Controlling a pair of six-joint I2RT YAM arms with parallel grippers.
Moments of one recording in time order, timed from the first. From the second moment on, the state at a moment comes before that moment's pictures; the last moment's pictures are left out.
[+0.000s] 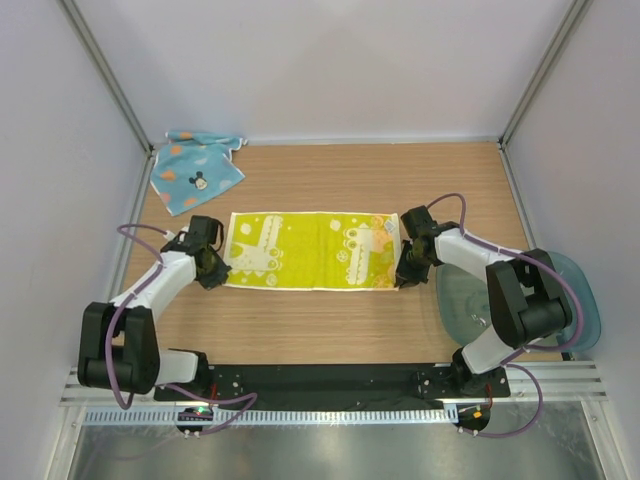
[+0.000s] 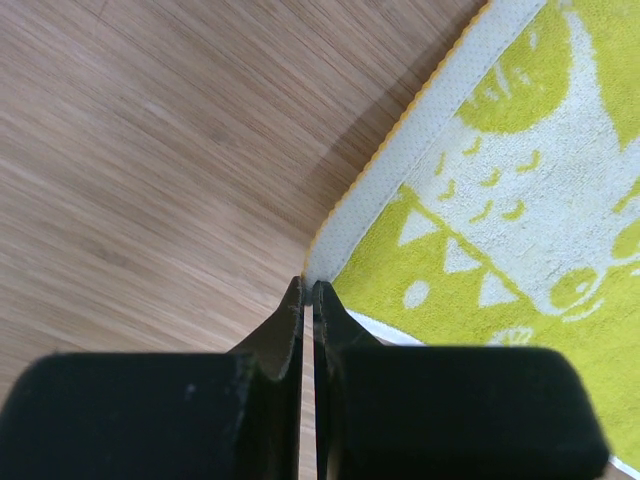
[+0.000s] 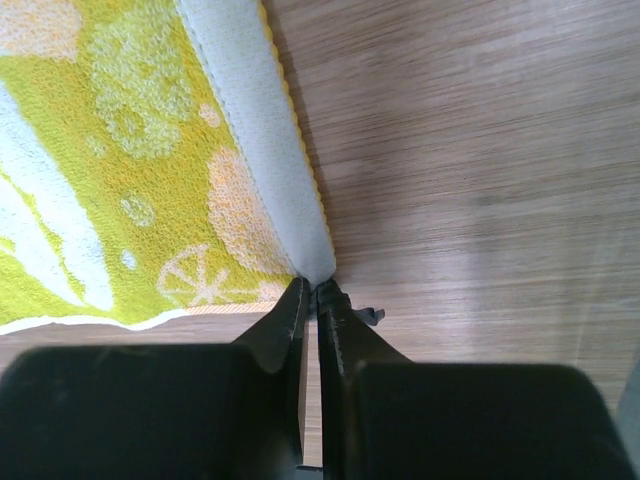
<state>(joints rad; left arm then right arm) -0.13 1.32 0.74 -0.60 -0.19 -0.79 0.33 1.58 0.86 -0.60 -0.06 0.67</state>
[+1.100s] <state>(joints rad) -0.13 1.16 0.88 -0.86 -0.16 -0.80 0.34 1.45 1.03 -0.78 -0.05 0.62</state>
